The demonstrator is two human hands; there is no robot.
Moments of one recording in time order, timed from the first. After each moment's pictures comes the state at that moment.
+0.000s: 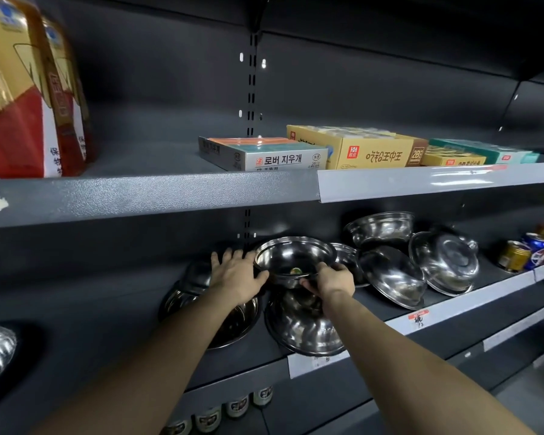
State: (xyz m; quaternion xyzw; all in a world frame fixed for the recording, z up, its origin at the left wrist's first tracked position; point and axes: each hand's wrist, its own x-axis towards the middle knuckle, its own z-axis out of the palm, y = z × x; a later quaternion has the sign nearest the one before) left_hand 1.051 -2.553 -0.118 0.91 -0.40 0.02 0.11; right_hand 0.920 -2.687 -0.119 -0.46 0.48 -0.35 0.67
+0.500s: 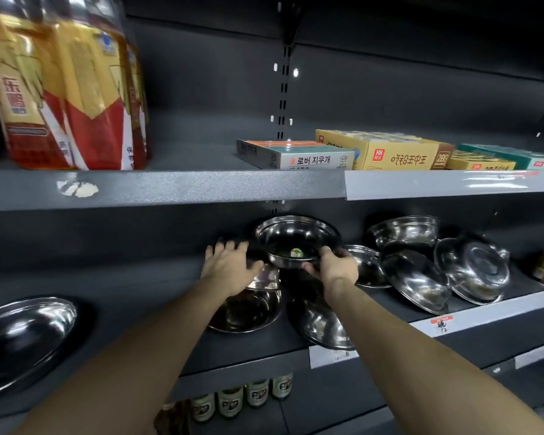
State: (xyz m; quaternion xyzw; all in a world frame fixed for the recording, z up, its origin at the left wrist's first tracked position) left_hand 1.059 -2.485 -0.096 0.93 -0.35 0.05 0.12; right_hand 0.936 -2.643 -0.091 -0.47 0.42 -0.38 0.68
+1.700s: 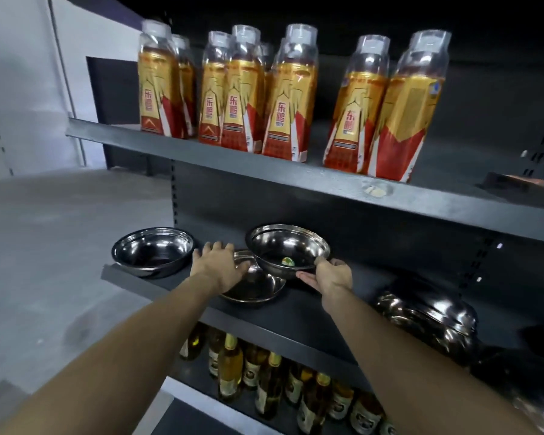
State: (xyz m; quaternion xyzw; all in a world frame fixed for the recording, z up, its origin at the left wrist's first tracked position) left_hand 1.076 -2.111 -0.093 0.99 -0.01 0.04 0.11; right_hand 1.067 -2.328 -0.100 -0.57 0.23 -0.10 0.78
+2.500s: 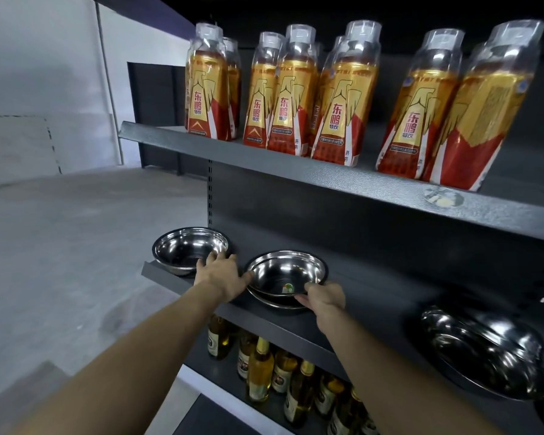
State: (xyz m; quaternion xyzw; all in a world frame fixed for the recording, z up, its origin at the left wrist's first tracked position) left_hand 1.072 -2.048 -0.108 1.00 0.04 0.00 0.09; right_hand 1.087 -2.255 -0.148 -0.67 0.22 -0.03 0.71
